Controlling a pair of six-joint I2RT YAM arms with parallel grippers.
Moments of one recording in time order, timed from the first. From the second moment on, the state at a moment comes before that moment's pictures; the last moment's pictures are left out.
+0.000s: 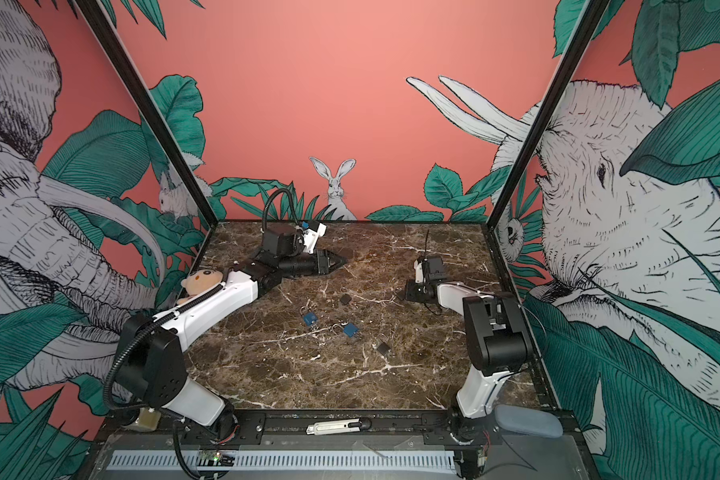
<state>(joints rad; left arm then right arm) -0.52 1.56 1.21 -0.13 0.61 -0.57 0.18 1.74 0.94 -0.17 -0.24 0.27</state>
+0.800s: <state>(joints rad) -0.51 1.32 0.98 -0.33 0.36 -0.46 0.69 1.22 0.72 -0.45 0.00 0.26</state>
